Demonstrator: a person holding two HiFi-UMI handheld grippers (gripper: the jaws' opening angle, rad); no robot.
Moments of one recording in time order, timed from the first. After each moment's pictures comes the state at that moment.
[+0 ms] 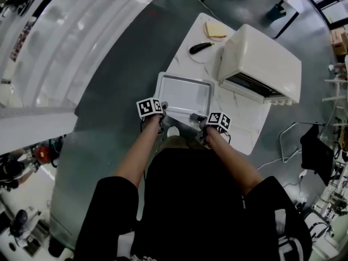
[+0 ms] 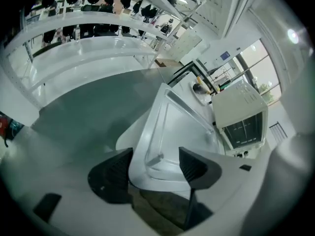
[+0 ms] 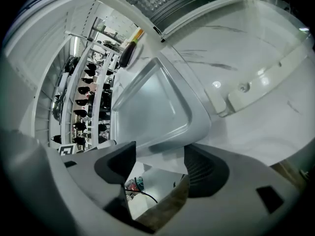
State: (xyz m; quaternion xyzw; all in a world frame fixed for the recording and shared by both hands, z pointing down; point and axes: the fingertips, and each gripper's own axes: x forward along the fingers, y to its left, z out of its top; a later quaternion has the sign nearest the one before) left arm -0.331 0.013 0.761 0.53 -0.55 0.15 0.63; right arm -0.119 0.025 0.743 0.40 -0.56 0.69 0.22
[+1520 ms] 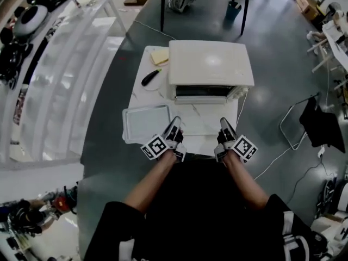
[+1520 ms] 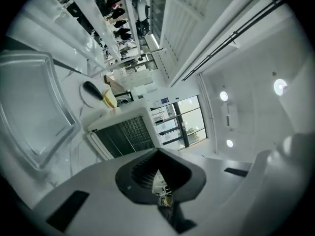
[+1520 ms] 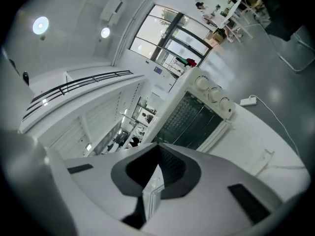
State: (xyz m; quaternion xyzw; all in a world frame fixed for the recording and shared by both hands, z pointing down) left arm -0.034 -0.047 0.500 0.70 -0.39 -0.26 0.55; right arm 0.182 -0.033 0.484 0.51 -0.69 0.47 -0.18
